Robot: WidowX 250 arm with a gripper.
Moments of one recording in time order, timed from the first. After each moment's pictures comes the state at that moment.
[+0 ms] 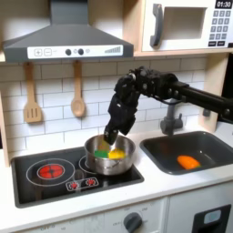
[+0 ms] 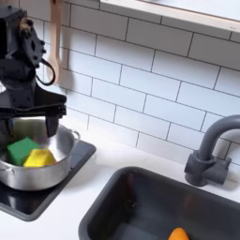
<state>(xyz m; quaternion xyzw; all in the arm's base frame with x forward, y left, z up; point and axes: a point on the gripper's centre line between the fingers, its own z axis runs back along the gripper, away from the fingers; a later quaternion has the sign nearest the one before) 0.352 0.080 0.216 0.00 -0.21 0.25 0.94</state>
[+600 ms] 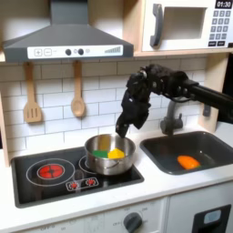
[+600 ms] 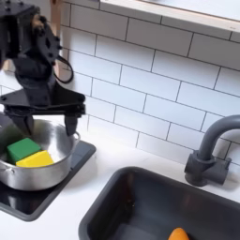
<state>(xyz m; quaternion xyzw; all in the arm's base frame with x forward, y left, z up) 0.357 0.042 0.224 -0.03 -0.23 0.18 0.96</state>
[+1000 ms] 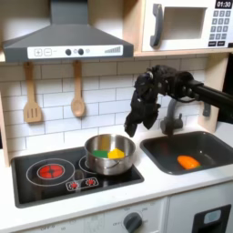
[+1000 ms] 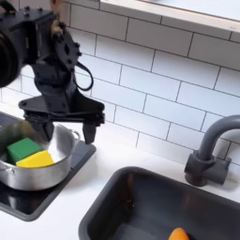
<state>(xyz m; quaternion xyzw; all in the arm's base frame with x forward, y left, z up) 0.357 0.018 0.219 -0.05 -0.22 0.13 0.97</state>
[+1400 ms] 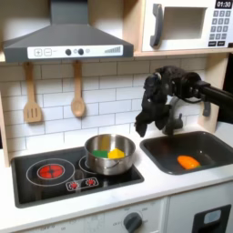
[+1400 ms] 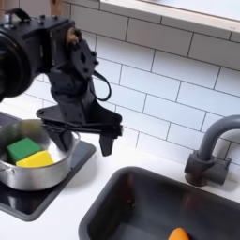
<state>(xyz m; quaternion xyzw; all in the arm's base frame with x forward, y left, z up) 0.350 -0.009 0.217 -0.07 -0.21 0.08 0.97</state>
